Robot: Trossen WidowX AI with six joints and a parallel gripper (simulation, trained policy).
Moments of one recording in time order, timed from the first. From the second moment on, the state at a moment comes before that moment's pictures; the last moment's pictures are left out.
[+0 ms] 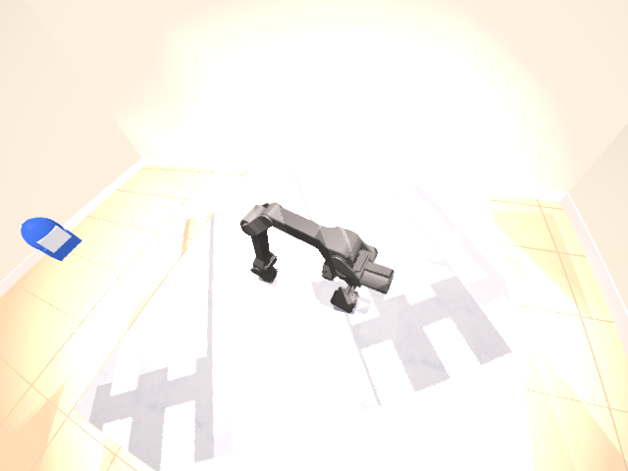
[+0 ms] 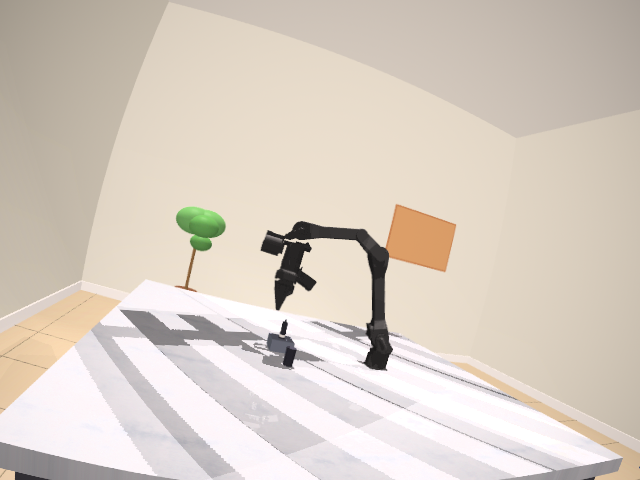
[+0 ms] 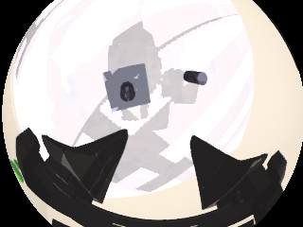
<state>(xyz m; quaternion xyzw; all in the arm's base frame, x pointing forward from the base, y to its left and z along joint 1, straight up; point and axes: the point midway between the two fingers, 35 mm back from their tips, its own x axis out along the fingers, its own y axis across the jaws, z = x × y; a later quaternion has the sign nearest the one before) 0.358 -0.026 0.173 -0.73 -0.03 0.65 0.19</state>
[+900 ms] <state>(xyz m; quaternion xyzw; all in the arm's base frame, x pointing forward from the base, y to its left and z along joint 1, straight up) 0.365 0.004 0.152 -0.71 -0.01 0.69 0.13</state>
